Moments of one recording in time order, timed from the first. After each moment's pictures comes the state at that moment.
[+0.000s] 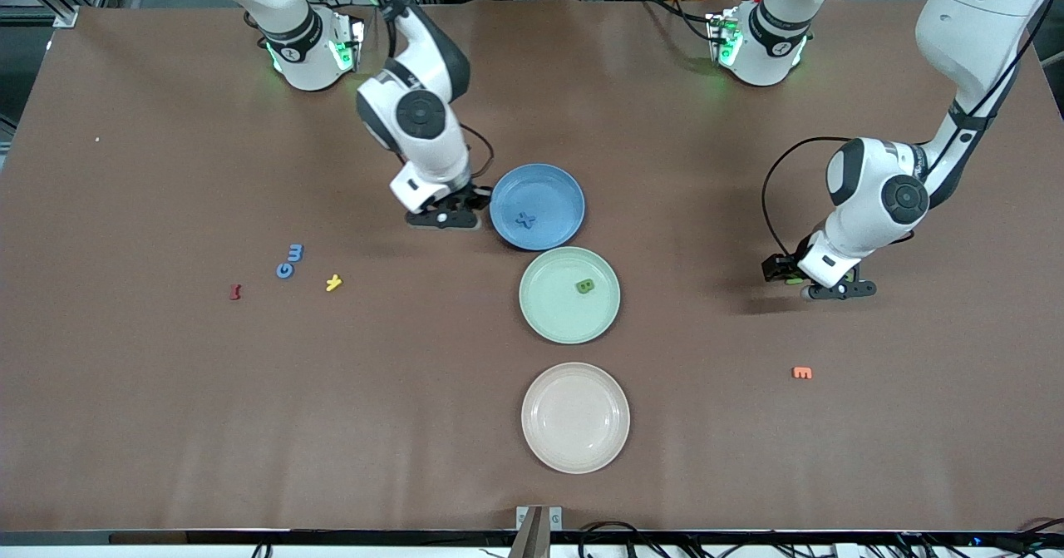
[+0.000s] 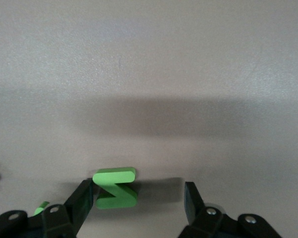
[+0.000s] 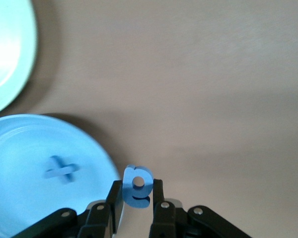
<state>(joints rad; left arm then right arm) 0.37 0.44 -0.38 -2.28 0.21 2.71 -0.23 0.55 0.36 0.20 -2.06 -0.04 2.37 0.85</state>
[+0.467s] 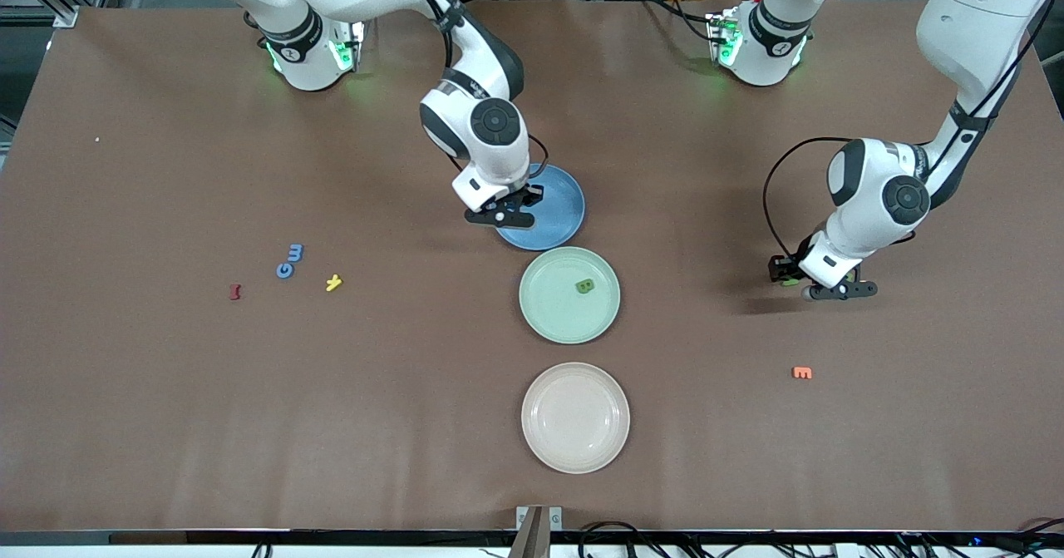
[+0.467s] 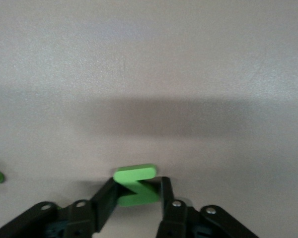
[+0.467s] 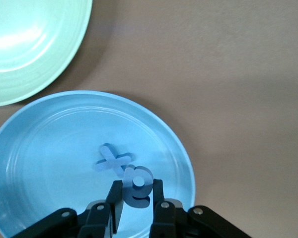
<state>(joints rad) 0.37 0.44 -0.38 -2.28 0.22 2.71 -0.23 0.66 0.55 0.20 -1.84 -0.04 2.31 0.97</state>
